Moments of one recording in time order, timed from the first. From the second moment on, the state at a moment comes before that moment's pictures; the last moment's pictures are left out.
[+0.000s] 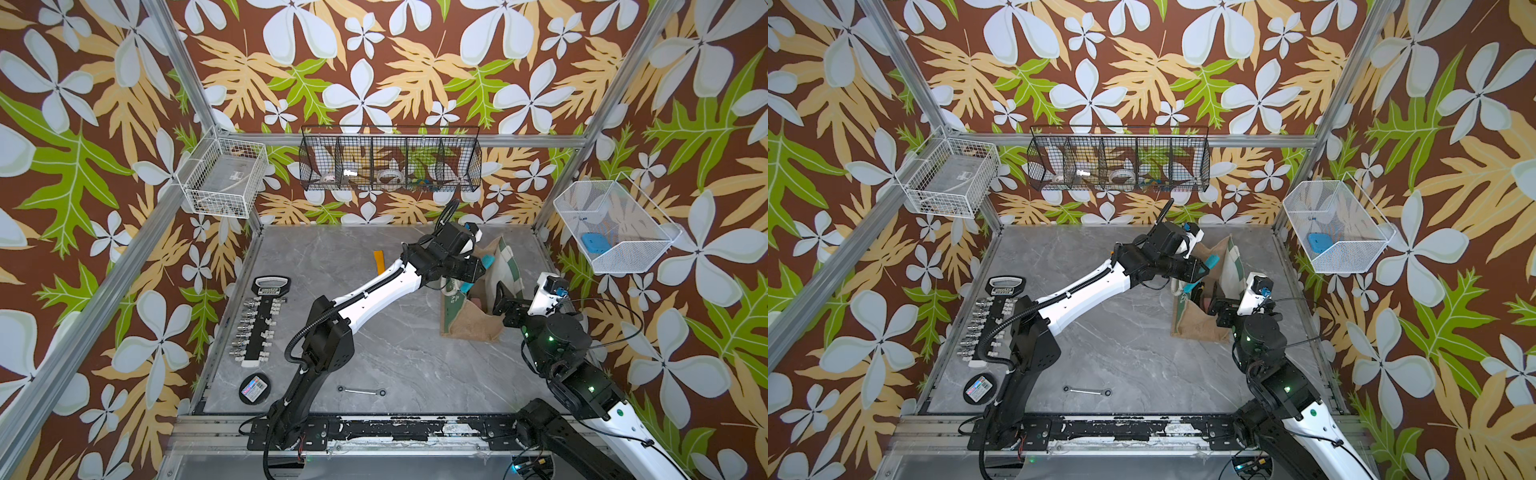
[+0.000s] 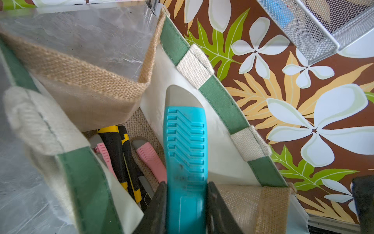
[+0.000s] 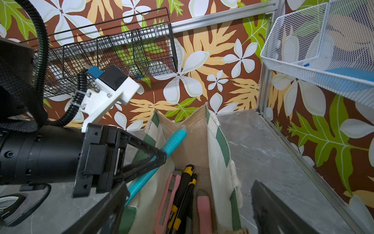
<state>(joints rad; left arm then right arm) -0.89 2.18 2.18 -0.60 0.24 -0.48 0.52 0.53 0.67 -0.29 0.53 0.26</state>
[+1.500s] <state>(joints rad) -0.50 1.85 1.55 -0.42 -0.12 -0.41 0.52 0.70 0.84 -0.38 0.27 0.37</state>
